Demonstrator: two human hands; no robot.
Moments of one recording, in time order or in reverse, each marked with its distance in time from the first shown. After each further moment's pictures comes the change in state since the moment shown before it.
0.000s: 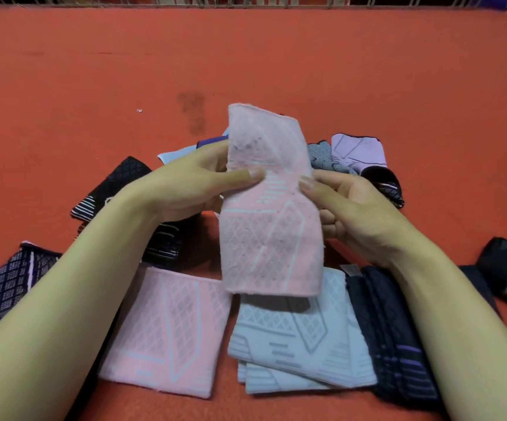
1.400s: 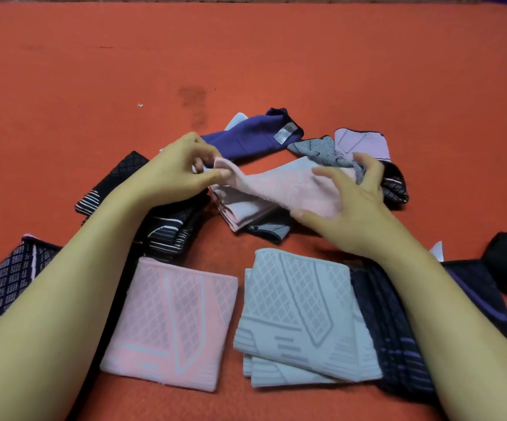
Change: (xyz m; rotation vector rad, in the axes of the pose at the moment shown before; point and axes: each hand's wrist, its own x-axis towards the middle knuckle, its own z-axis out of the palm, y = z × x) left_hand 0.006 -0.033 -0.045 0.805 0.306 0.150; right_hand 0.001 0.022 -0.010 -1.028 0.336 0.055
